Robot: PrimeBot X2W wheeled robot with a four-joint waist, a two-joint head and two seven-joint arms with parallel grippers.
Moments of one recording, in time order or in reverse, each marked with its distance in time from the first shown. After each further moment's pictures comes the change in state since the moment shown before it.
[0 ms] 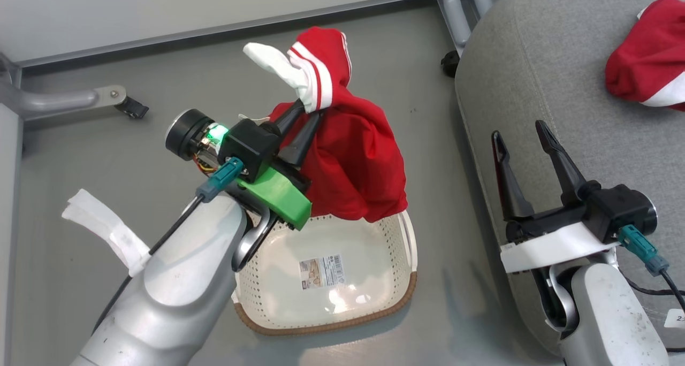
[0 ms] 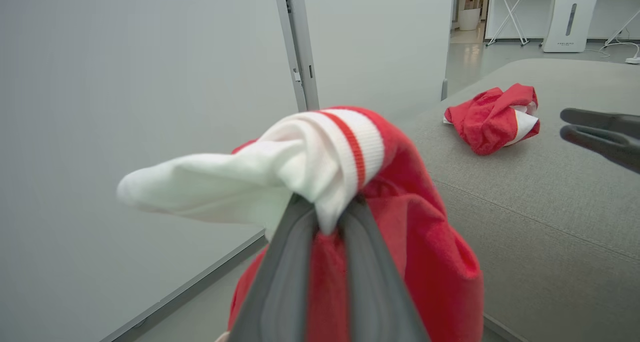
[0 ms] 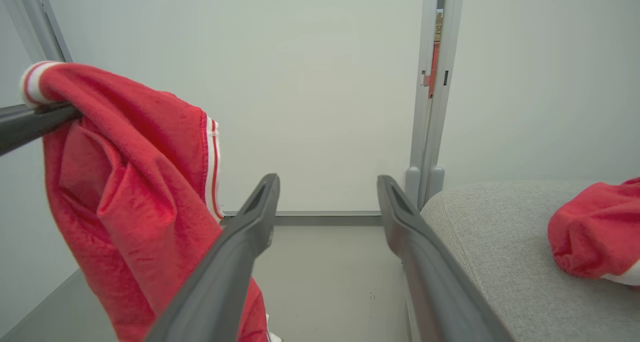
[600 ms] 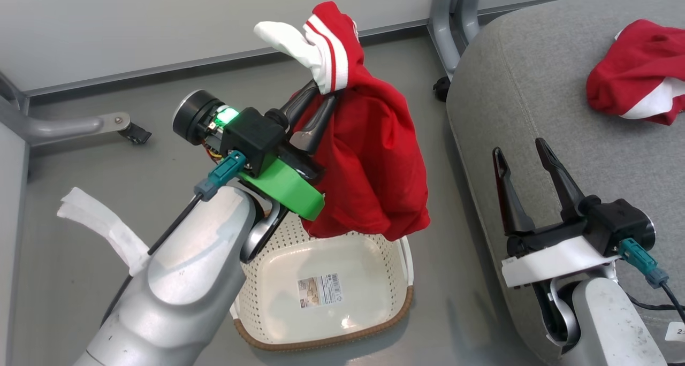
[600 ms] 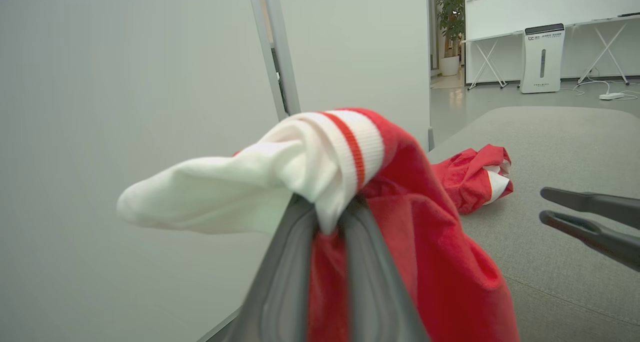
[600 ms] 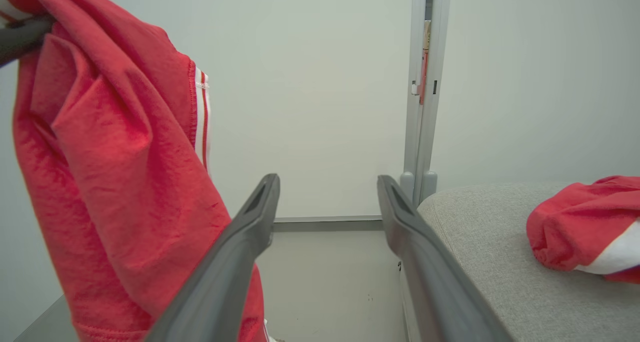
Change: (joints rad) left arm -0.006 -0.027 0.039 -0.098 0.011 -0.012 0.000; right arm 0.049 0.000 -0.002 0.000 0.022 0.000 0.000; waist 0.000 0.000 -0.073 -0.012
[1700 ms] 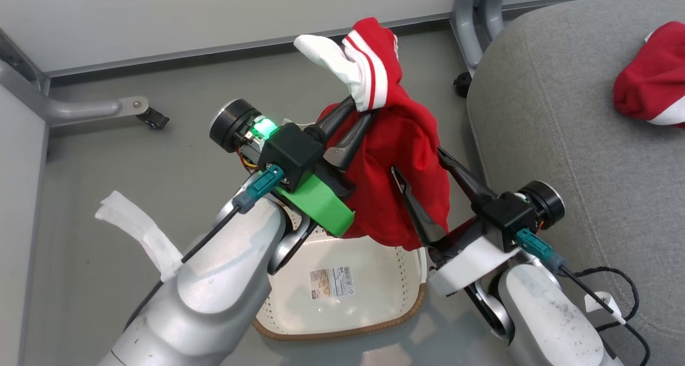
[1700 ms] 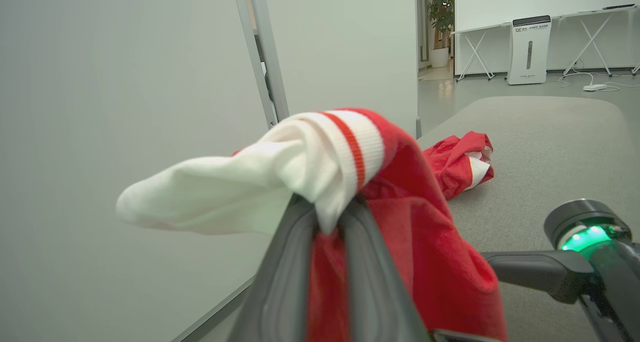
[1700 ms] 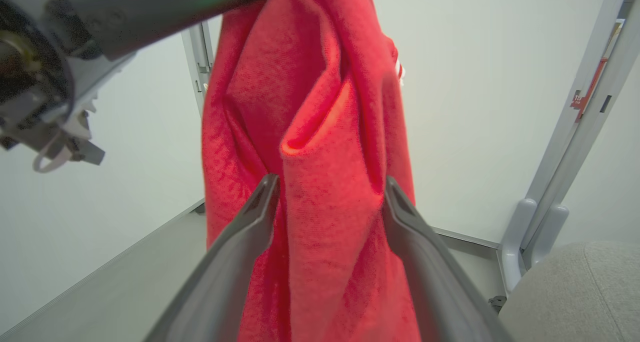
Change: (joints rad) left arm 0.002 -0.043 -0.063 0.001 0.015 -0.004 0.000; right arm -0.134 -0.008 0.297 0.105 -0.050 0.000 0.000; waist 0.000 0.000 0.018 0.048
